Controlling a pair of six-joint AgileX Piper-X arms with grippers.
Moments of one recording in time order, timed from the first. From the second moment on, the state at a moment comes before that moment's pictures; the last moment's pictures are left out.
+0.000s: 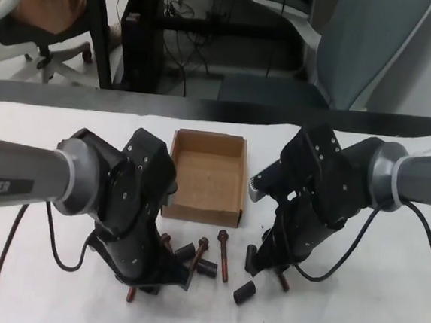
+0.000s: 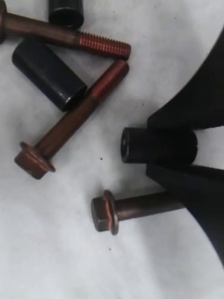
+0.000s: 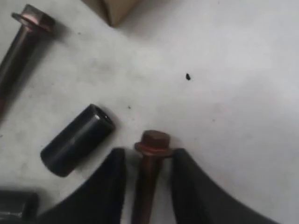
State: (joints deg) left arm -30.4 97.4 -50.2 33.3 3.2 -11.6; right arm 27.3 104.2 -58.9 29.2 -2.1 -9.0
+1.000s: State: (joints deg) left arm -55.6 63.0 -23.4 -14.8 -4.8 -23.0; right arm 31.1 58.6 -41.4 10.0 -5.1 4.3
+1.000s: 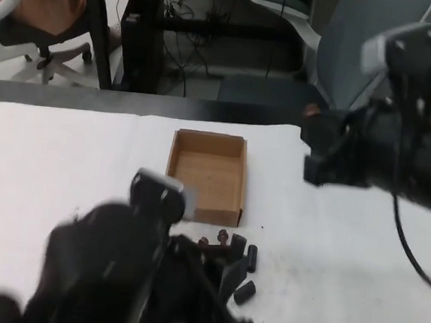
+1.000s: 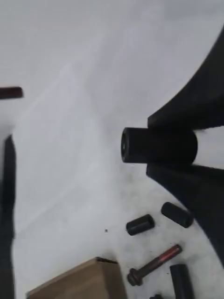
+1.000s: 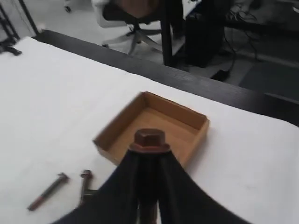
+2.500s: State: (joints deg) left arm -60.0 56.7 -6.7 -41.0 -19.9 -16.1; right arm 53.8 73.2 -29.7 -39.3 0.0 12.9
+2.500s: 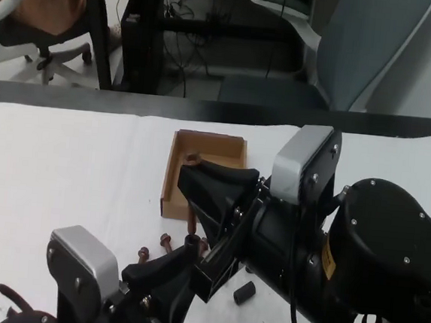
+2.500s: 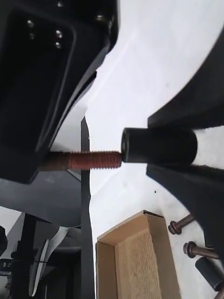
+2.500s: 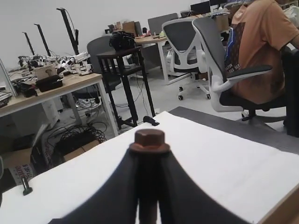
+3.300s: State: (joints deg) left arm -57.0 56.9 -6.4 -44.9 -21.9 -13.9; right arm 55.1 74.2 -29.9 -35.1 -1.9 14.4
